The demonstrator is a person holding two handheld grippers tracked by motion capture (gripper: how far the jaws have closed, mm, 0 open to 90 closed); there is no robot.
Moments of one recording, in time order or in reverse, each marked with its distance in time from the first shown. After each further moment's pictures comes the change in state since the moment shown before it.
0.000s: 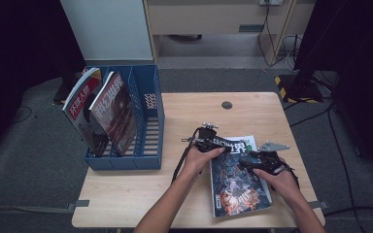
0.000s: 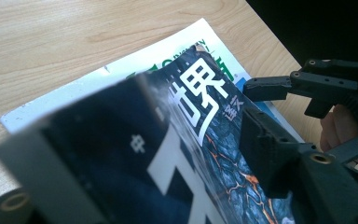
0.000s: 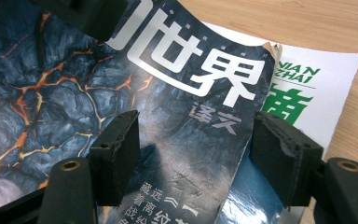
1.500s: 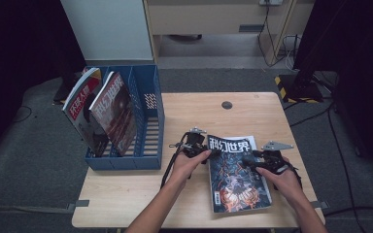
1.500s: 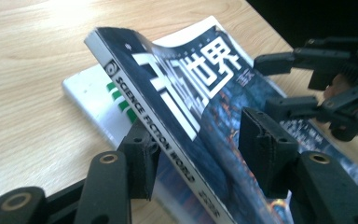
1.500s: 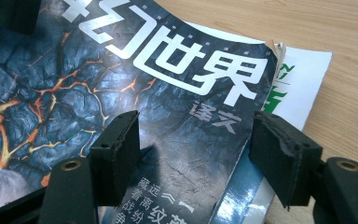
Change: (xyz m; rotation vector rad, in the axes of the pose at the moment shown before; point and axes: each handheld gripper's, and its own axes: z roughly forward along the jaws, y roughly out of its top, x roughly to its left) left arm 0.010 -0.022 -0.031 -0.060 -0.002 0.024; right arm -0.011 -0.002 -0.004 -0.011 -0.013 0.013
